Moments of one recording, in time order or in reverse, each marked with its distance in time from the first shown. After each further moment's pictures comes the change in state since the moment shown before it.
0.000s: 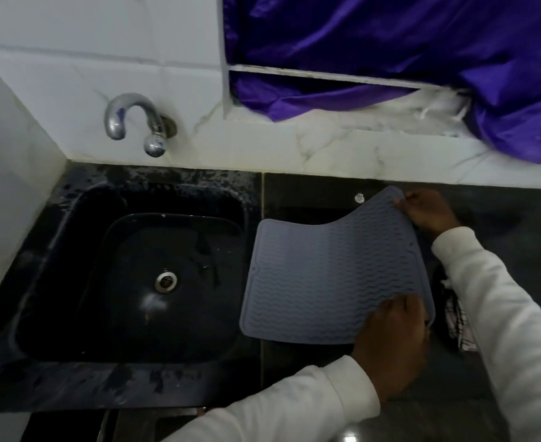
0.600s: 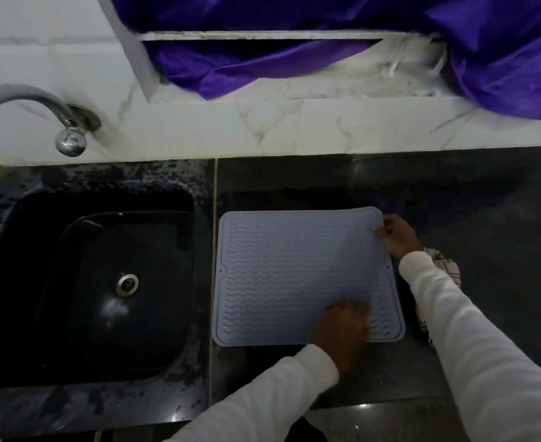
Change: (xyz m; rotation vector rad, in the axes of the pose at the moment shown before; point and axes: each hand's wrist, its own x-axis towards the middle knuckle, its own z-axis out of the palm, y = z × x) left_hand 0.042 -0.077 0.134 0.212 -0.249 -0.019; right_hand 0.053 0.188 0.066 0.091 -0.058 0.200
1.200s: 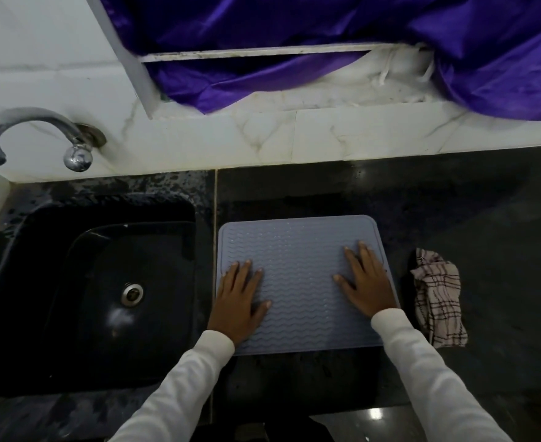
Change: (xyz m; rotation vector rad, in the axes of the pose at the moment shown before) left_hand -0.069 -0.168 -0.066 0.256 0.086 -0.281; right_hand -0.085 0.035 0.075 -0.367 -0.010 -0.391
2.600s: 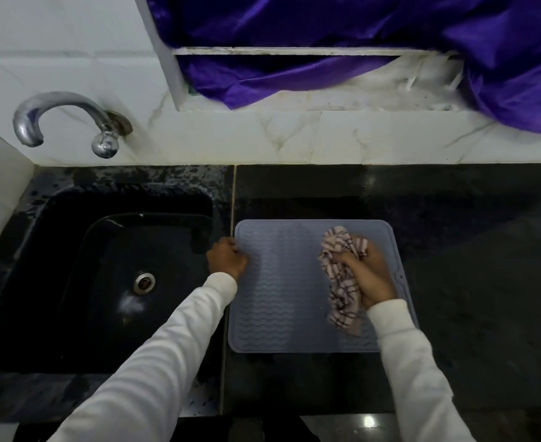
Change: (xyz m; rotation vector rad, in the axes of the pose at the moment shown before) left_hand 0.072 -0.035 -0.054 -0.549 0.116 -0.752; right_hand -0.008 -0.131 -0.085 1.272 0.047 0.302
